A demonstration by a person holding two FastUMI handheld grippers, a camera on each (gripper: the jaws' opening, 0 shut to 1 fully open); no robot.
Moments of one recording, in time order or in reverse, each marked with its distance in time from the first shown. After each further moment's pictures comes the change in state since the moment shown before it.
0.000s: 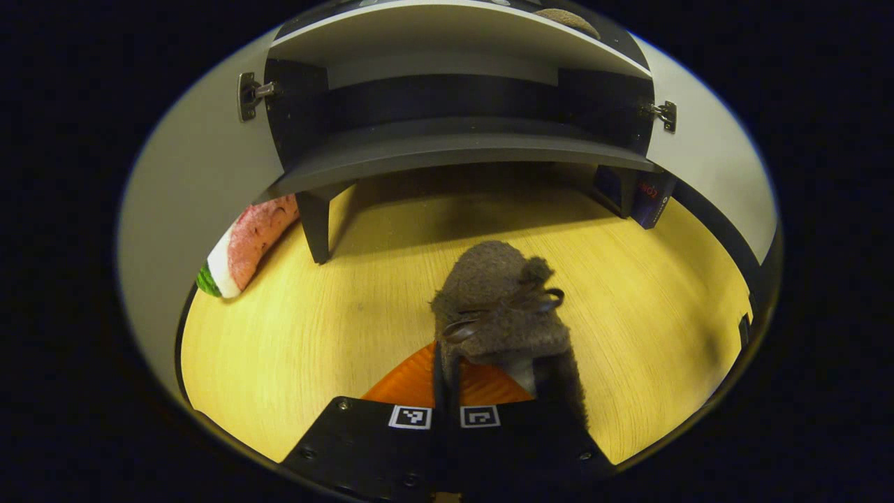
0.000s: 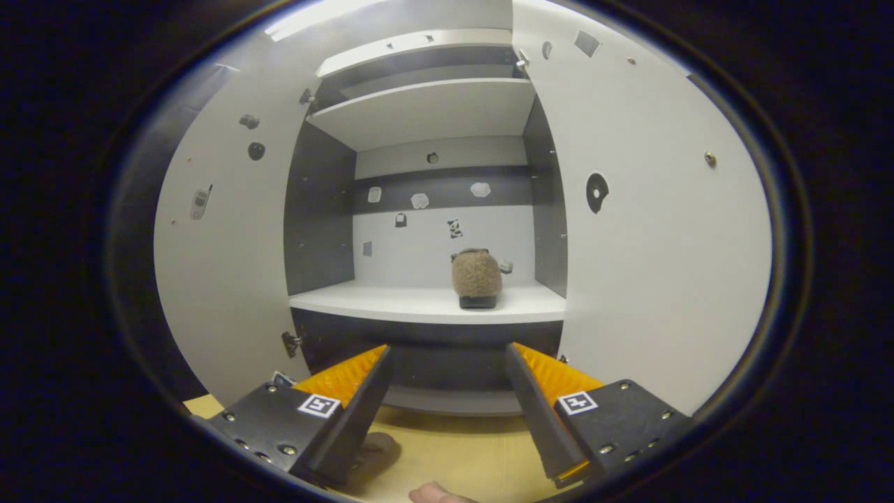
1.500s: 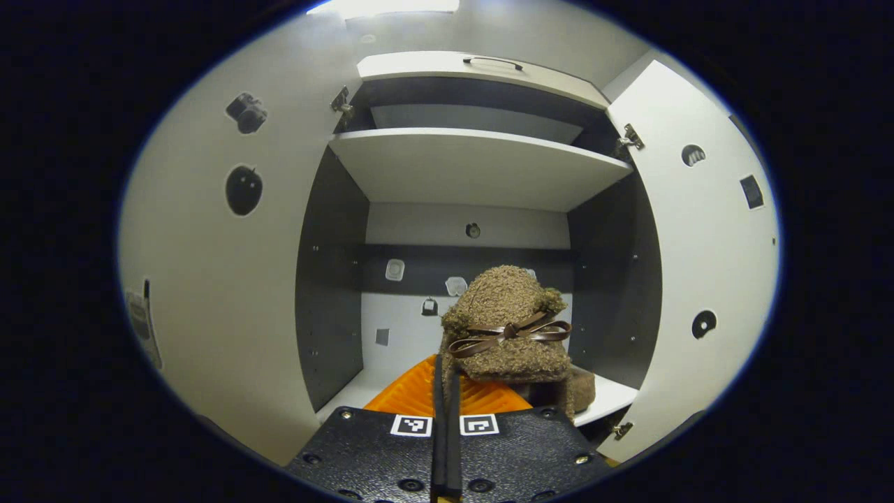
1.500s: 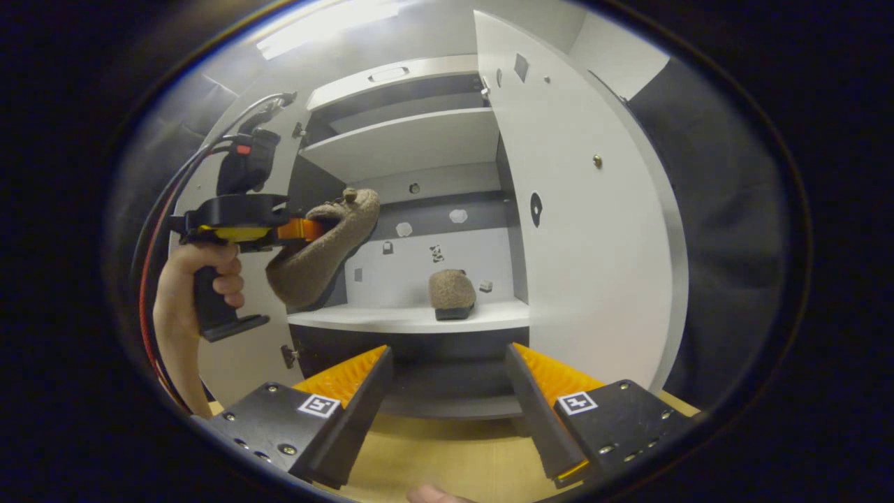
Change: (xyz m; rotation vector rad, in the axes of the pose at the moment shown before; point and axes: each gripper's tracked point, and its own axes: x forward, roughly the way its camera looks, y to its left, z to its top) left arm -0.212 0.010 0.439 -0.082 -0.964 0.125; right arm -0.035 -0.037 0.011 0.076 -0.123 0.001
